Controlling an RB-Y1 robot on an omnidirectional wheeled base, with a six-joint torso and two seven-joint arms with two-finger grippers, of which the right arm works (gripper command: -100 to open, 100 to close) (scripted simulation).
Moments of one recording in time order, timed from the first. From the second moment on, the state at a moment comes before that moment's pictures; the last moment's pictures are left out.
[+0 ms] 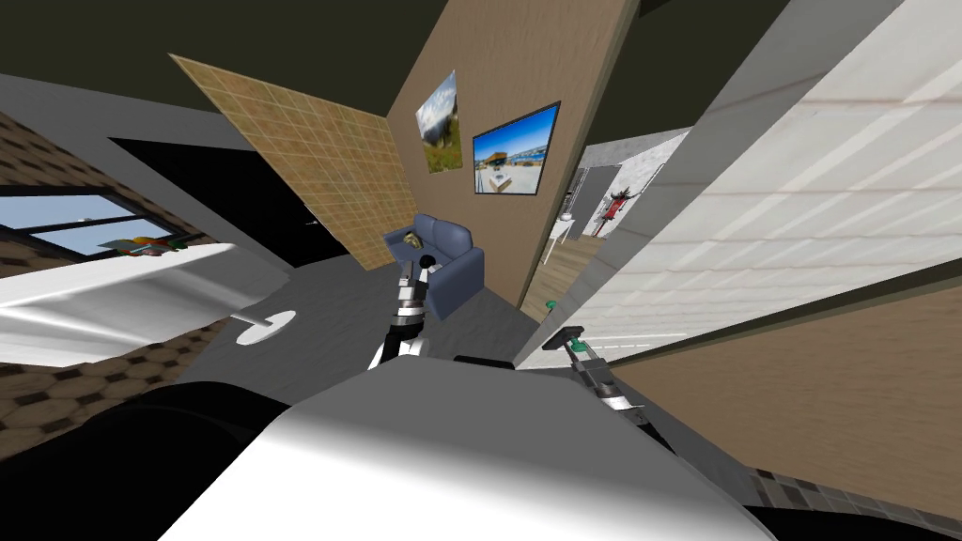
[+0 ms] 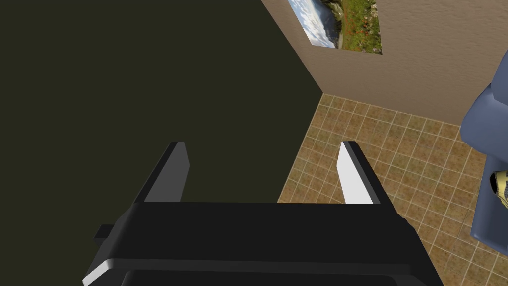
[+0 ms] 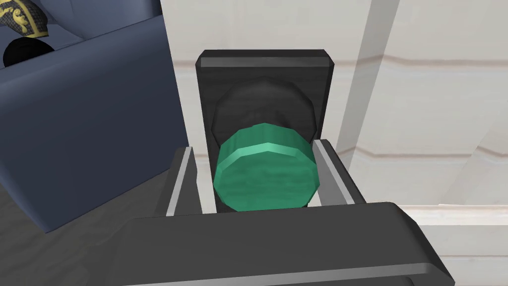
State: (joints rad) arm 0.61 -0.87 0.39 -1.48 -0.53 -0.95 -1.69
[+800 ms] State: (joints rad) arm 0.69 -0.91 0.44 -1.44 -0.48 -1.11 -1.71
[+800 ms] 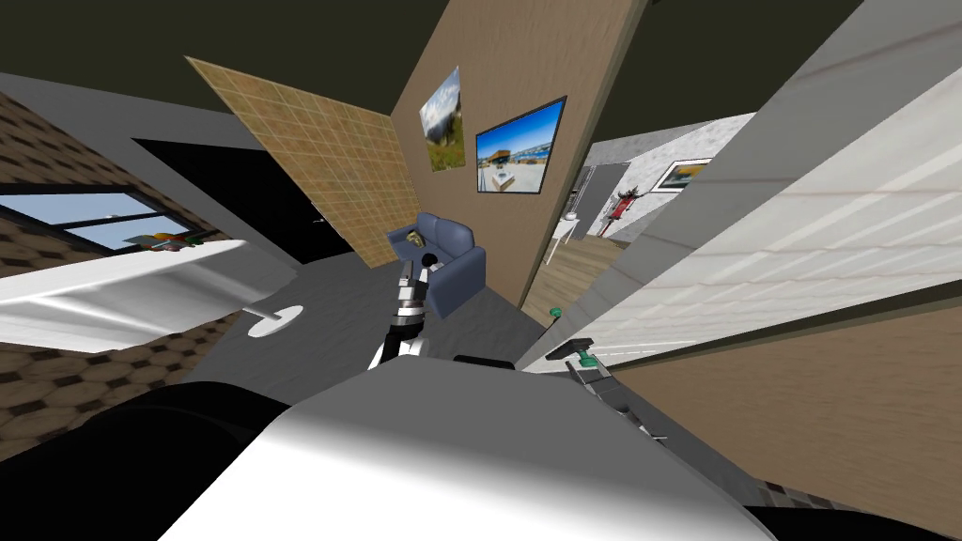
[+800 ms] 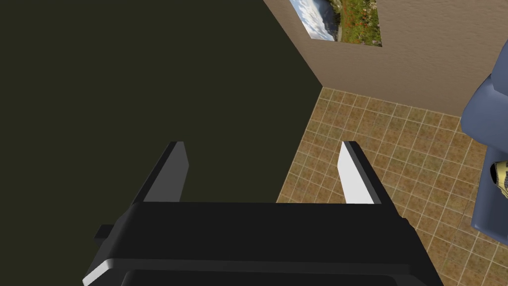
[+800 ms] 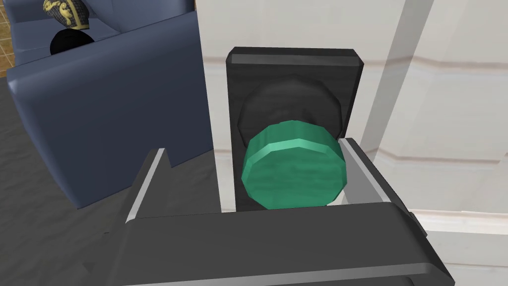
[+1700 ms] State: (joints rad) arm 0.74 -0.94 0.46 -1.42 -0.44 -1.21 -1.73
